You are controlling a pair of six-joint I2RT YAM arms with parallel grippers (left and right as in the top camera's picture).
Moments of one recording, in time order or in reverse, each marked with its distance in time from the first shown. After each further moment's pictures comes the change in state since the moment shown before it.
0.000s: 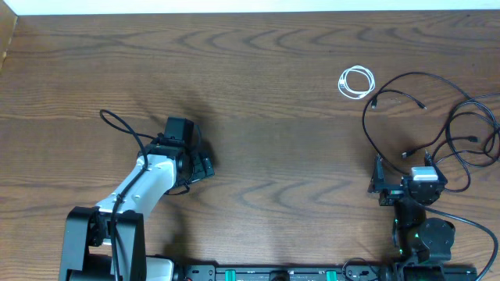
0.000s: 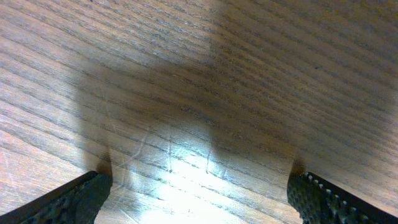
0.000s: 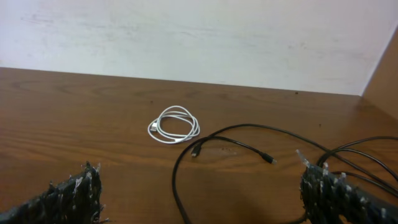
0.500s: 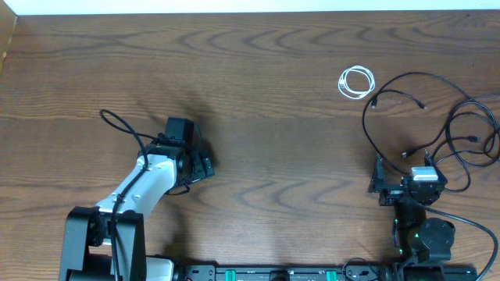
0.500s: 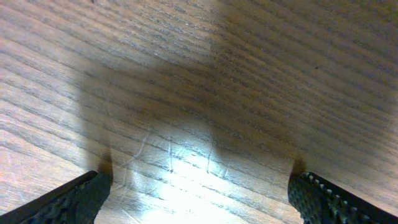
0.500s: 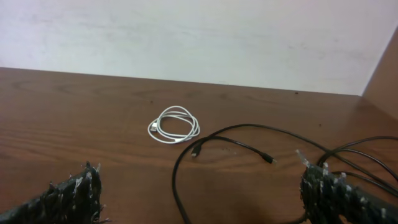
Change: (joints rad) left arm -0.001 0.001 0.001 -0.005 -0.009 0.003; right arm 0.000 0.000 0.000 0.000 0.000 0.000
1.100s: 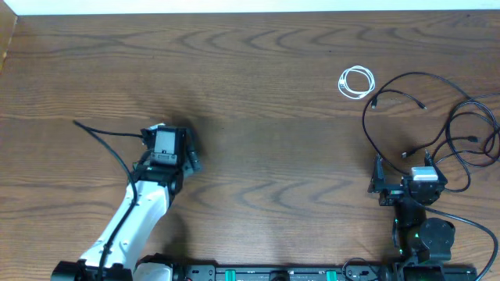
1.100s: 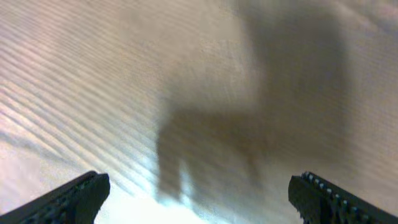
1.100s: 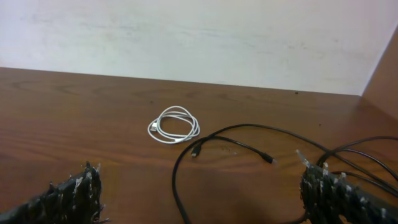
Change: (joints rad) left arm 0.006 -0.246 -0.124 0.193 -0.276 0.034; right arm 0.000 0.000 0.000 0.000 0.000 0.000
